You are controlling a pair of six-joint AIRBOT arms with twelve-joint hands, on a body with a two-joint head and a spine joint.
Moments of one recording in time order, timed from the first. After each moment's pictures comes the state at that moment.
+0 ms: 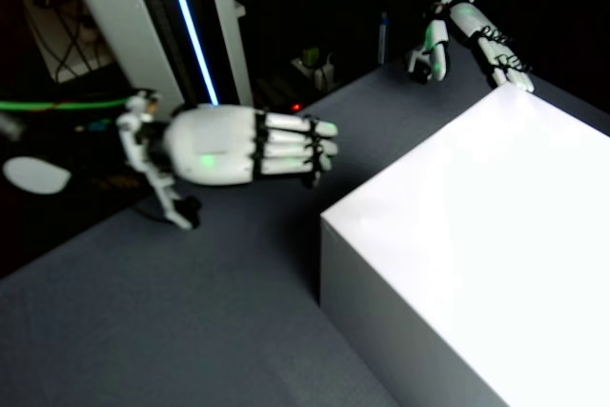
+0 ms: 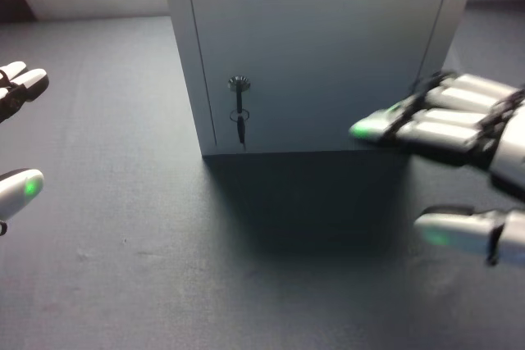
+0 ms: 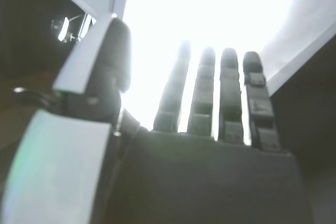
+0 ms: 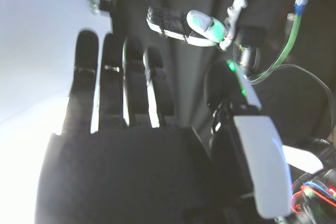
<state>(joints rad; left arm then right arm) 1.33 -0.89 1.06 -0.33 -1.53 0.47 -0.90 -0.84 0.89 -0.12 1.07 -0.76</state>
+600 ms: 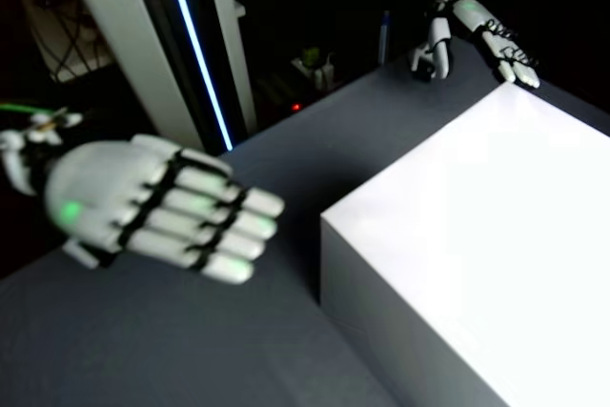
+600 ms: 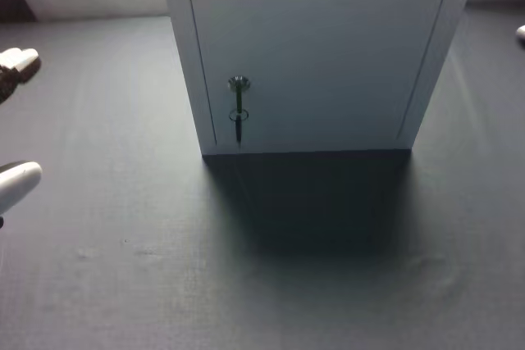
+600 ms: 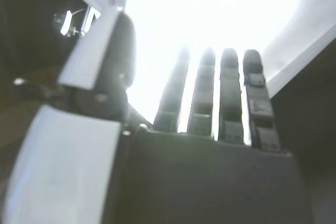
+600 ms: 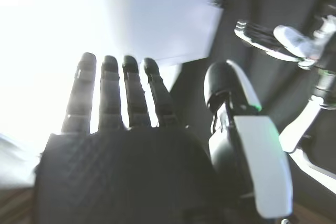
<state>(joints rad) 1.32 -0.88 1.06 -0.33 -1.56 0.48 -1.18 -0.71 0.84 0.29 1.36 -0.89</state>
